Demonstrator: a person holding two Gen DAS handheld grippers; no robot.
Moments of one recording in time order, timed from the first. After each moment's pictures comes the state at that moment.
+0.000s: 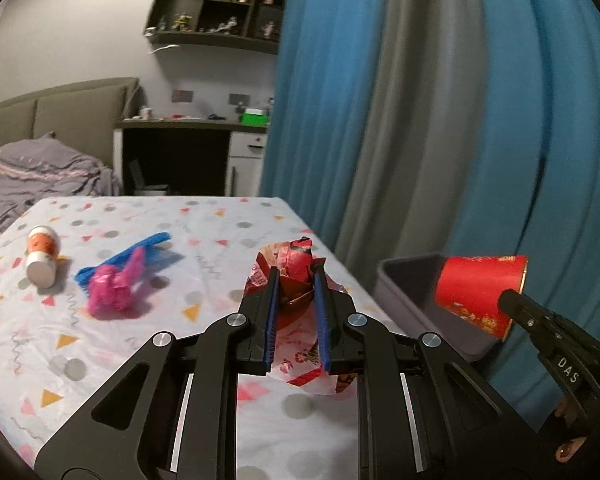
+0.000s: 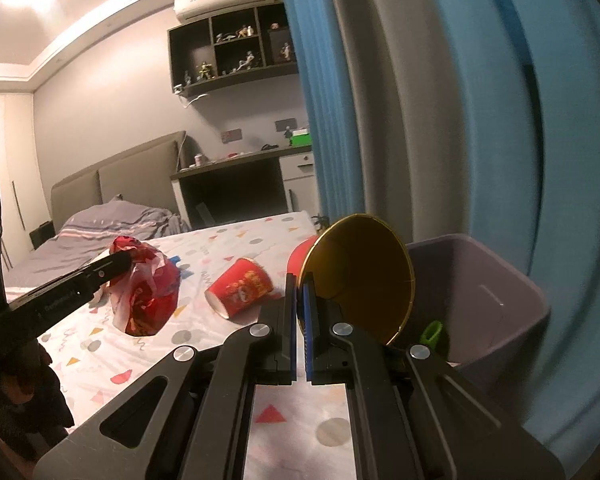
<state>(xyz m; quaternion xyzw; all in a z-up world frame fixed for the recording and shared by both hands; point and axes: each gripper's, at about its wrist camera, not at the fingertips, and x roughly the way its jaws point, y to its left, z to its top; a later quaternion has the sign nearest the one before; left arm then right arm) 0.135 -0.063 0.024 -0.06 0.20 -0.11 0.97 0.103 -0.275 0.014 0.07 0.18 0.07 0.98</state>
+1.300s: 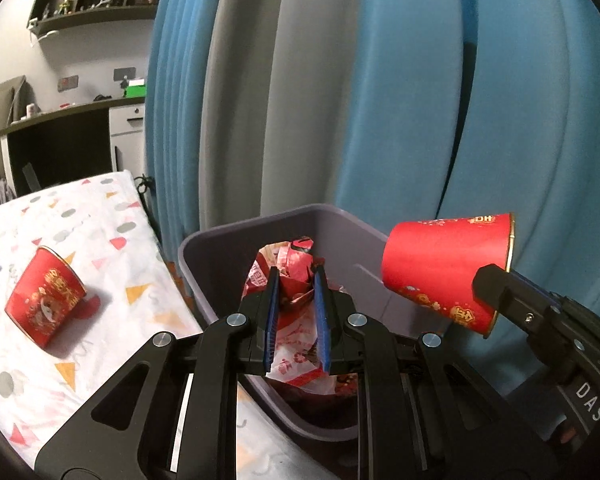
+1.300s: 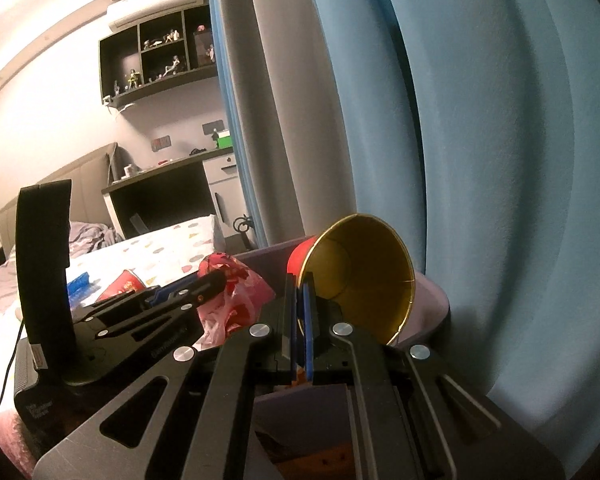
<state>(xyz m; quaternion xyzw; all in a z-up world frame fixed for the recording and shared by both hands) 0.212 -0.258 -0.031 -0.01 0.25 -0.27 0.93 0.130 -0.375 -0.005 0.09 0.20 -0.03 0.98</state>
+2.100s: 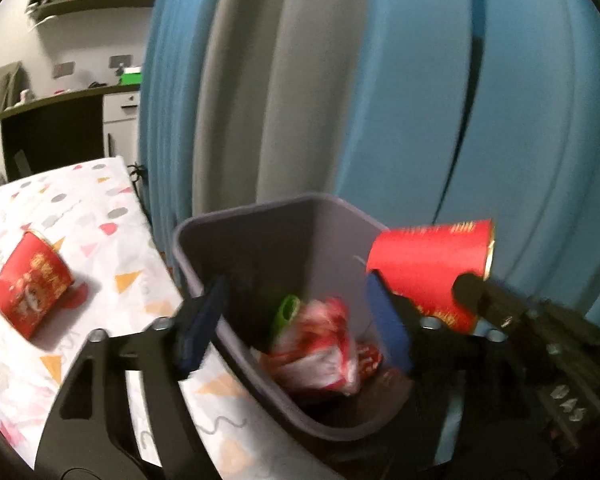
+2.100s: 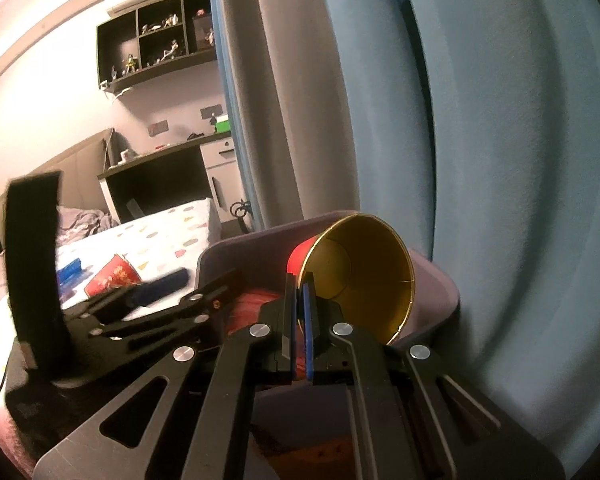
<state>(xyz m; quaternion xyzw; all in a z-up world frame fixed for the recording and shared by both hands) 0.226 -0.248 -0.044 -0.03 0.26 -0.28 0.92 0.149 -0.373 -0.018 0.08 0.23 -0.03 0.97</state>
